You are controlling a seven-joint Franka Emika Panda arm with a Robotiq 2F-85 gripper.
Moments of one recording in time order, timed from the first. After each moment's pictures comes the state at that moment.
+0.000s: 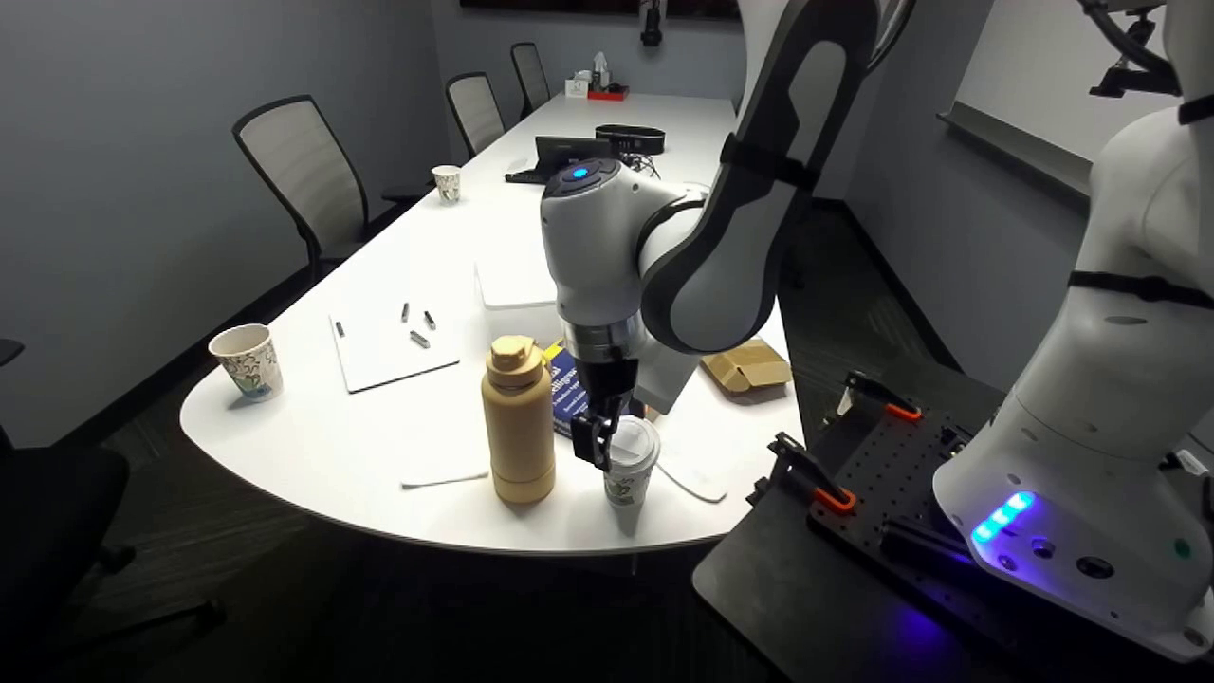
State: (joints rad) arm 0.48 0.39 0.03 -2.49 -0.32 2.74 0.53
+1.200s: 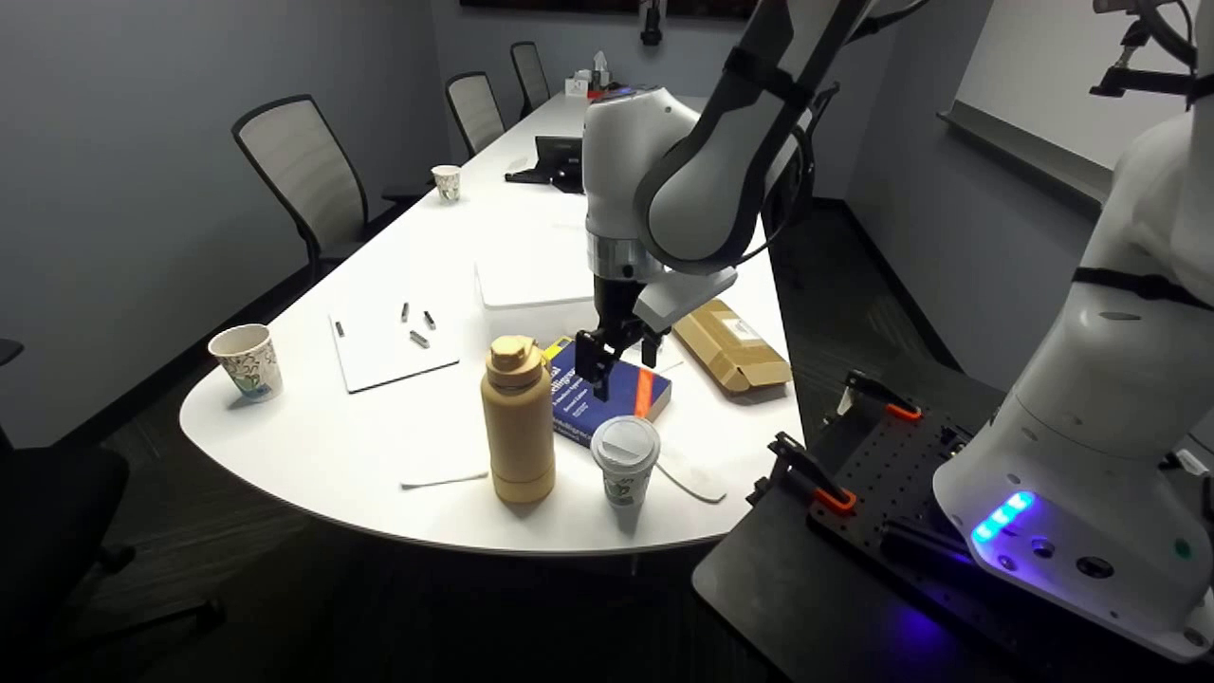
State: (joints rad) arm 0.30 0.25 0.06 -2.54 -0.10 2.74 0.42
